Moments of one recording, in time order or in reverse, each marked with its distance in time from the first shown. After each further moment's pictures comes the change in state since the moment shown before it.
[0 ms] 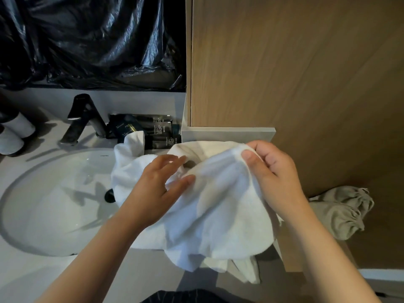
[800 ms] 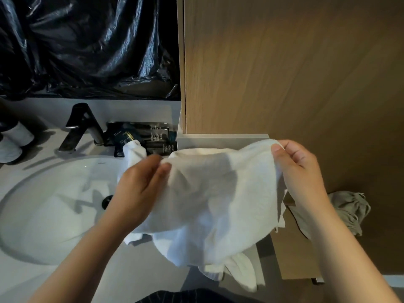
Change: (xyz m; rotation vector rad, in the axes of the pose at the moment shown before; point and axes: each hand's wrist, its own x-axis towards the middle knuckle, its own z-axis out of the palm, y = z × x) left_hand 0.001 0.027 -0.022 -0.012 0.209 -0.009; right_hand 0.009 0.015 -0.045 0.059 0.209 0.238
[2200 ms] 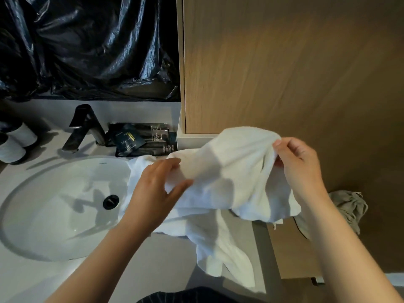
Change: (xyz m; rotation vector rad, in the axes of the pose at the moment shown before) left_hand -0.013 0.001 0.022 0.110 -0.036 0.069; right_hand 0.007 0.001 -0.005 -0.003 0.109 0.090
